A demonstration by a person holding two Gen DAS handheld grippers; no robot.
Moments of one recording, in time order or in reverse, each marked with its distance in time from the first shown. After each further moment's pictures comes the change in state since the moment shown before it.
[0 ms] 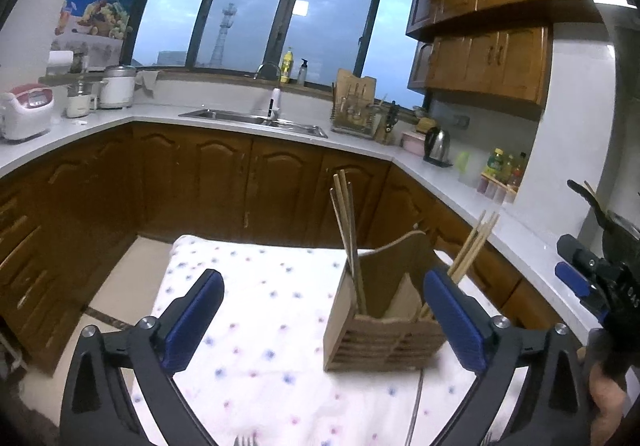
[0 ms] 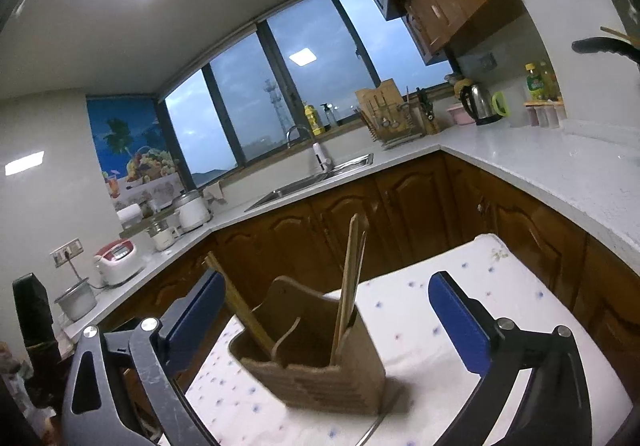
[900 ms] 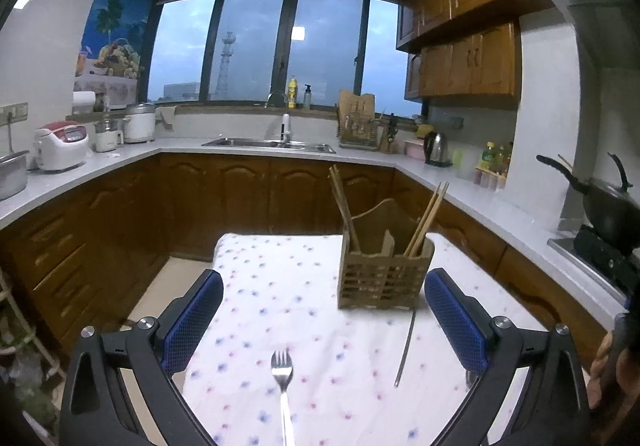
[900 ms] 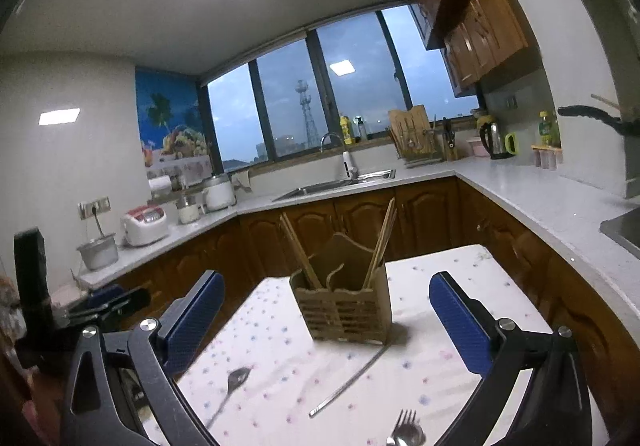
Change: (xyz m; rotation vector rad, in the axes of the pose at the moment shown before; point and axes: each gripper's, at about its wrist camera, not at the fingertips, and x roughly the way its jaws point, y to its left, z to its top) left arm -0.170 -0.016 -0.067 0.099 -0.065 0.061; right arm -0.141 0.058 -0.047 -0.188 -0.033 0.033
